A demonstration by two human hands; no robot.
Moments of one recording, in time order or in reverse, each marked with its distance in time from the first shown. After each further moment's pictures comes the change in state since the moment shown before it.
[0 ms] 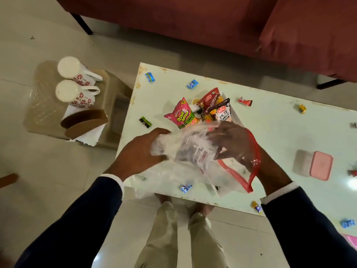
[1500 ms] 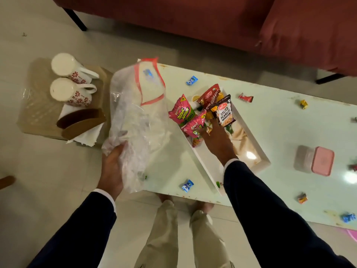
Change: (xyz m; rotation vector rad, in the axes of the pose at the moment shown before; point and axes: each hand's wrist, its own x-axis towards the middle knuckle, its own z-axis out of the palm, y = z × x) left_hand -0.029 -0.066 0.018 -1.327 0.372 -0.292; right_hand 0.117 0.099 0.023 -0.647 0.333 -0.052
